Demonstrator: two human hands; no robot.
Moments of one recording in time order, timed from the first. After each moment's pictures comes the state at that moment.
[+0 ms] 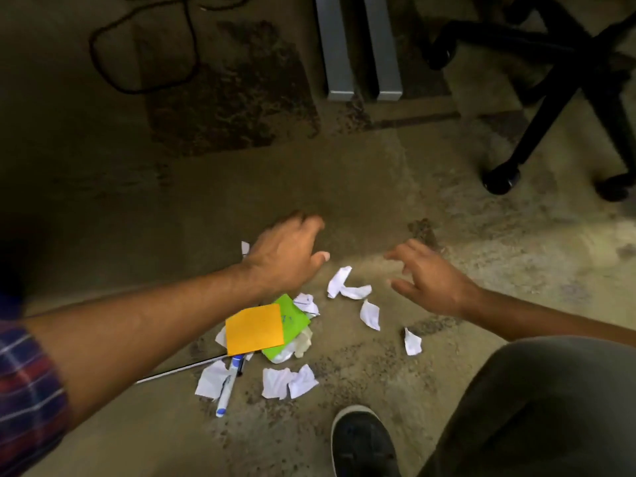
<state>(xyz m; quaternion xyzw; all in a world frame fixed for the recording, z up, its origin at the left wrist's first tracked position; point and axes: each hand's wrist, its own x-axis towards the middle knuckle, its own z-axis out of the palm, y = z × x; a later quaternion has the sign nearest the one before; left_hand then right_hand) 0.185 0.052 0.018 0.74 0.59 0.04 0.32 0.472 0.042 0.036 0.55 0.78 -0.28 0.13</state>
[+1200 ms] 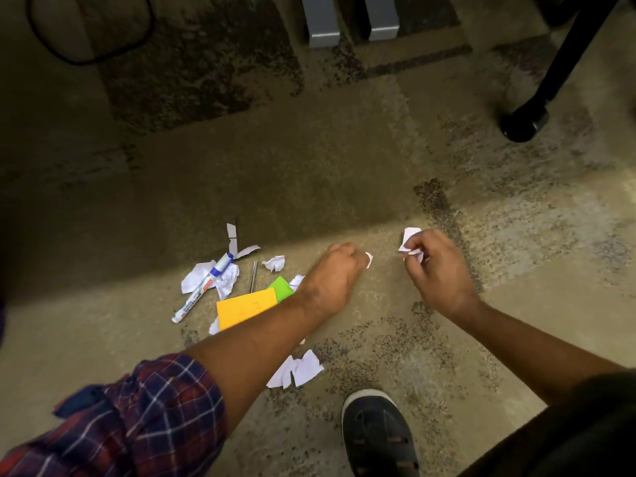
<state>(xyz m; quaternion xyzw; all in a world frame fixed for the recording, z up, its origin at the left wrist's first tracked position) 0.273 0.004 -0.086 0.80 0.46 0.13 0.37 0.493 -0.001 -0.047 0.68 0.69 -0.23 -0.14</state>
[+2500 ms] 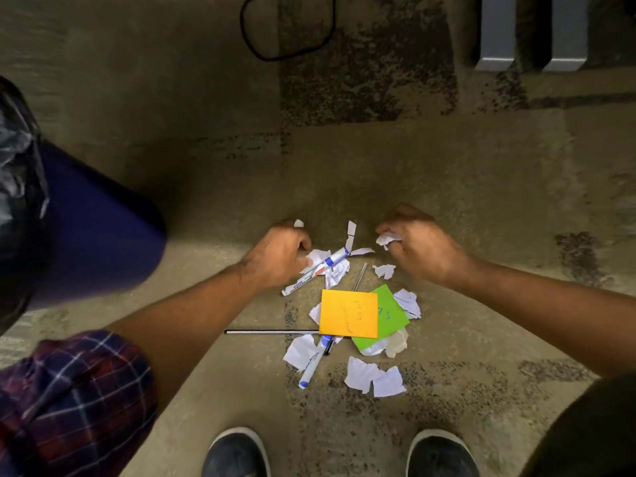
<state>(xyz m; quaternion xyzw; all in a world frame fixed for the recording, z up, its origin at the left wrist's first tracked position) 0.024 -0.008 -0.061 0.61 0.72 -0.01 0.33 0.287 0.086 -0.054 0.42 0.85 -0.32 -0.01</state>
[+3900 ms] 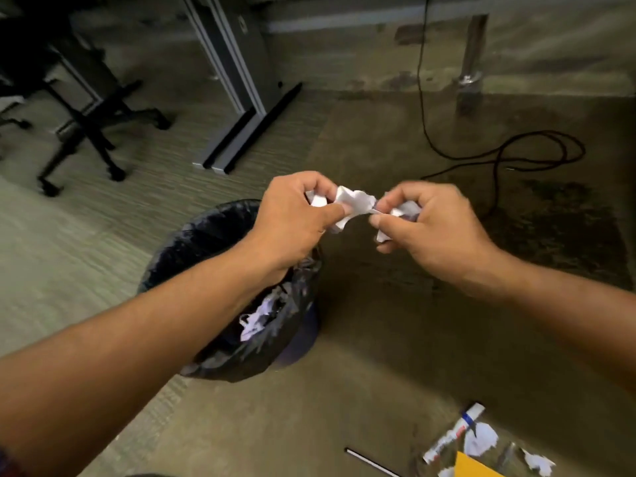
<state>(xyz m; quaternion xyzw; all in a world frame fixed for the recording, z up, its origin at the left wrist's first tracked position) -0.157 -0.005 0.227 0.38 0.79 0.44 0.18 0.006 0.110 0.197 0.29 0.74 -0.55 -0.26</state>
